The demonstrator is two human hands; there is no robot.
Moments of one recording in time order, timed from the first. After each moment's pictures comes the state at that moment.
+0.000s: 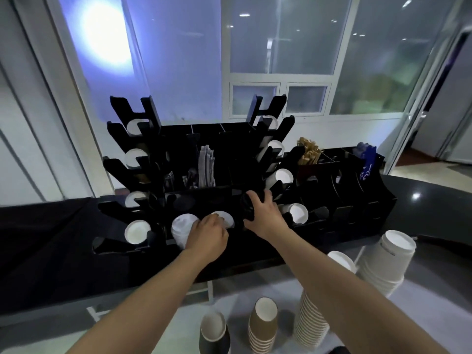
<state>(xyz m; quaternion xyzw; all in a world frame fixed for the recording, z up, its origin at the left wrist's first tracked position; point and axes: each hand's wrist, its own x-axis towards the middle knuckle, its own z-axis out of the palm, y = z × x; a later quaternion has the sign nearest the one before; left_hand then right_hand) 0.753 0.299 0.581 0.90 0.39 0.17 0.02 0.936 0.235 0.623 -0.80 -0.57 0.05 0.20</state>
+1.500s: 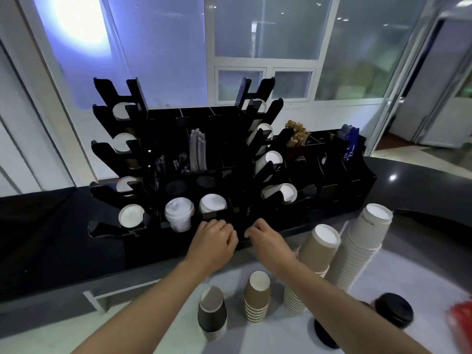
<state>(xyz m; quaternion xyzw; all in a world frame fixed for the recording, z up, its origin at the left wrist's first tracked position) 0.735 0.230 0.569 0.92 0.27 0.27 -0.02 0.902 0.130 0.562 -0.72 -0.67 -0.02 0.20</state>
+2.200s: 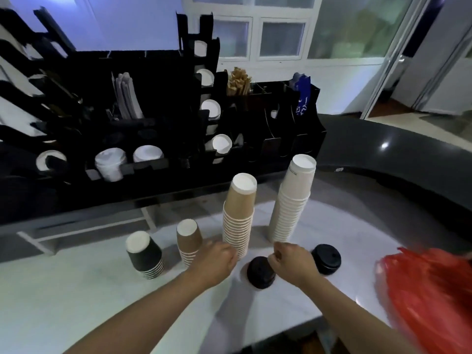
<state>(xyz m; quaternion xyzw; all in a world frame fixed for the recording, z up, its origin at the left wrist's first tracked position) 0.855 0.032 0.463 0.97 0.22 0.08 0.06 1.064 -0.102 0.469 -0.84 -0.52 0.13 0.08</state>
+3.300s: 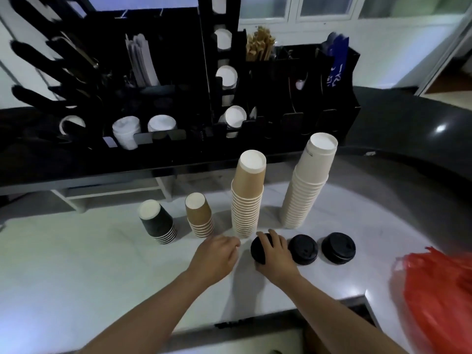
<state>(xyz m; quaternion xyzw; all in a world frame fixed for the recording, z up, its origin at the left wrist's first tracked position) 0.838 -0.020 0.441 0.92 0.32 0.18 0.13 1.039 -0.099 0.371 -0.77 -0.61 0.18 0.08</state>
